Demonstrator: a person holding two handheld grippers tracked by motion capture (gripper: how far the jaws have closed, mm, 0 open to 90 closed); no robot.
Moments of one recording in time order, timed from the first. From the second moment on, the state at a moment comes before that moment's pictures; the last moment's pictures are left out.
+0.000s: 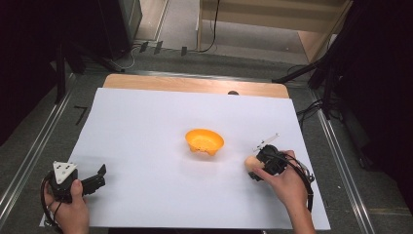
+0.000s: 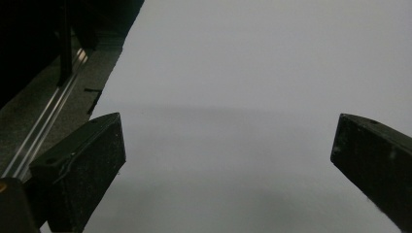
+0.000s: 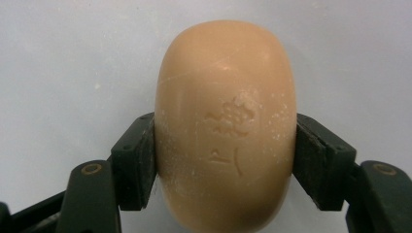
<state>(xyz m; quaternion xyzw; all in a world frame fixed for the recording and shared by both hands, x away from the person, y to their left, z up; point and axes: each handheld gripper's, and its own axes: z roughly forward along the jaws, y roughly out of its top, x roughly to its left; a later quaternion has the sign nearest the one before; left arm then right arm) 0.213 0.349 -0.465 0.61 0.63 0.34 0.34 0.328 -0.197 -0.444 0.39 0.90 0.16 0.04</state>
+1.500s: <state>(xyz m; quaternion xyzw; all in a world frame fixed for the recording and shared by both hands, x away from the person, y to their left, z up) 0.211 0.346 -0.465 0.62 0.61 0.35 0.35 0.370 -0.155 -0.398 0.22 0.95 0.19 0.05</state>
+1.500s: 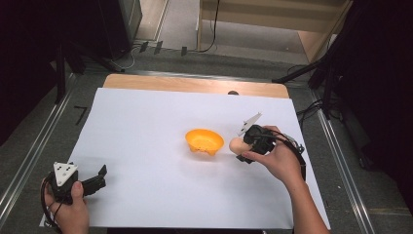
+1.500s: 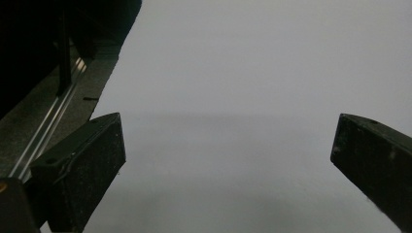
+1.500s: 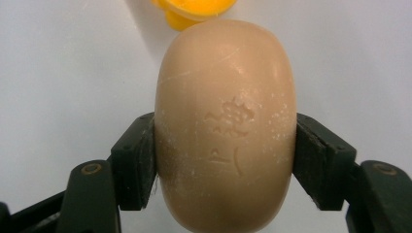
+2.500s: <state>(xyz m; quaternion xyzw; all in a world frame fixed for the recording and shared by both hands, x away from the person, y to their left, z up) 0.211 0.346 -0.465 0.62 0.61 0.35 0.35 0.391 -0.124 -0.378 0.15 0.97 0.19 0.06</state>
